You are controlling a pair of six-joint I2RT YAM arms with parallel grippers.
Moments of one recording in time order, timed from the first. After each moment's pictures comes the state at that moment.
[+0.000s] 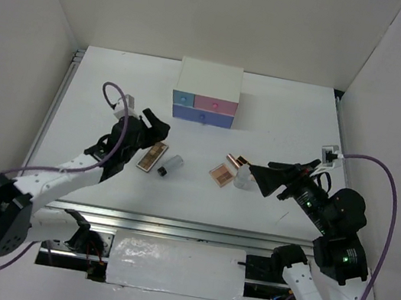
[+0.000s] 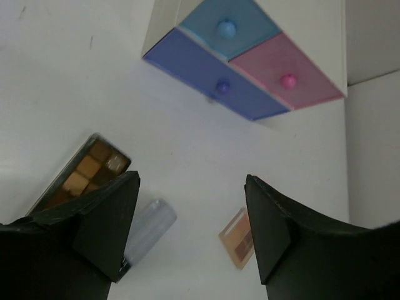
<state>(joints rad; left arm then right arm) -0.50 1.13 0.64 0.11 -0.31 -0.89 0.29 0.42 0.83 -0.41 -0.39 0.61</state>
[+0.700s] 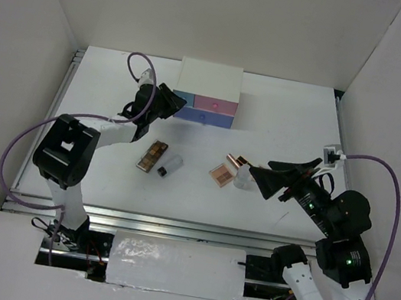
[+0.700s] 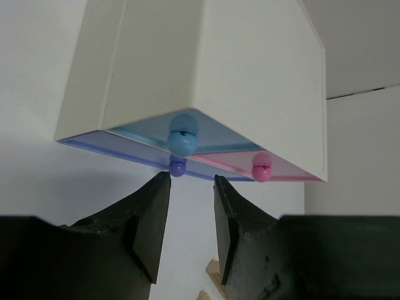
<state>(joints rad) -0.34 1.78 1.04 0.44 -0.02 -0.97 0.30 0.42 0.87 -0.41 -0.42 0.59</state>
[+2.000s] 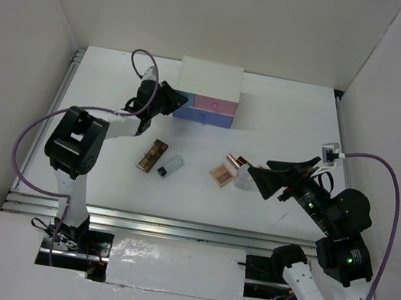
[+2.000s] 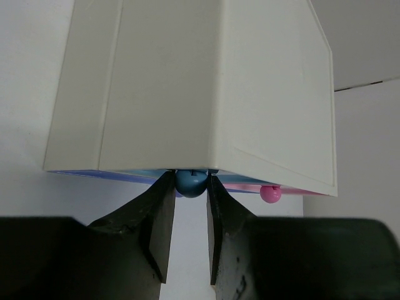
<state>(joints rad) -0.30 1.93 1.15 0.48 0.09 -0.97 0.32 0.44 0.88 -0.41 -0.42 0.59</state>
